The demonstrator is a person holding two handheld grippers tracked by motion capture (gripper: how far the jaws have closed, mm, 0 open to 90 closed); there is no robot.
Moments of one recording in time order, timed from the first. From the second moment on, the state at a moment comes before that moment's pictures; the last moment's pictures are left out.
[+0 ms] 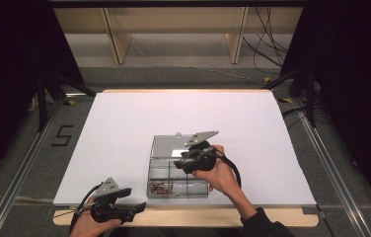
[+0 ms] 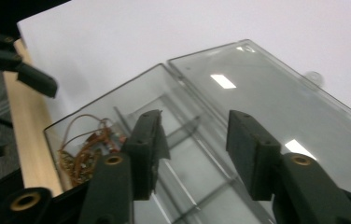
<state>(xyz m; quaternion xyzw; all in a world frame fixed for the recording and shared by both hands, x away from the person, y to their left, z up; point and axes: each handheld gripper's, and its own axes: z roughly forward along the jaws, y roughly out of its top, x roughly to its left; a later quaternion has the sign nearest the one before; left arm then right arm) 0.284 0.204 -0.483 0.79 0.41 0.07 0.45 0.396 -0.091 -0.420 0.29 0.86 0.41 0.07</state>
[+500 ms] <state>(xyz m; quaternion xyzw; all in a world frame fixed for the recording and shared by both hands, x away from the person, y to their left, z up) 0.284 0.205 -0.482 0.78 0.42 0.07 0.46 0.420 -0.137 -0.427 0.38 0.82 0.42 0.05</state>
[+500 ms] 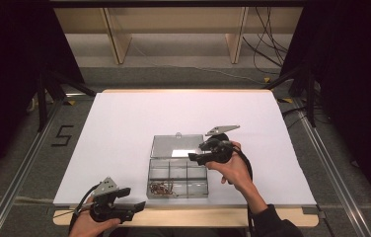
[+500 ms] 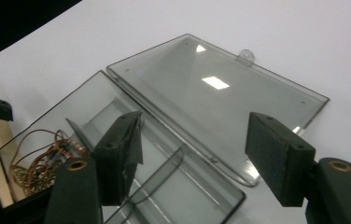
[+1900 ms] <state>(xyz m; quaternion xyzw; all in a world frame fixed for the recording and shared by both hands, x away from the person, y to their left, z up) 0.316 0.187 -0.466 0.78 0.41 0.05 0.47 0.439 -0.178 -0.464 0.46 0.78 0.43 -0.02</state>
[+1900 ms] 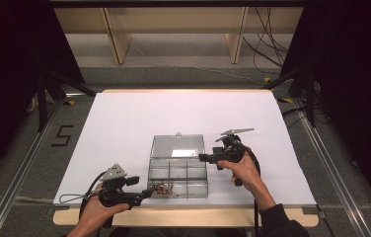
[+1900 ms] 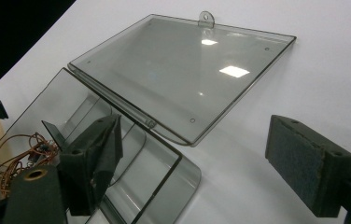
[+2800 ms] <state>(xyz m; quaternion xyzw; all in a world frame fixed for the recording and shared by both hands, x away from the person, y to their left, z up) 0.330 0.177 -0.477 0.79 0.41 0.04 0.45 0.439 -0.169 -0.471 0.45 0.78 0.44 -0.04</state>
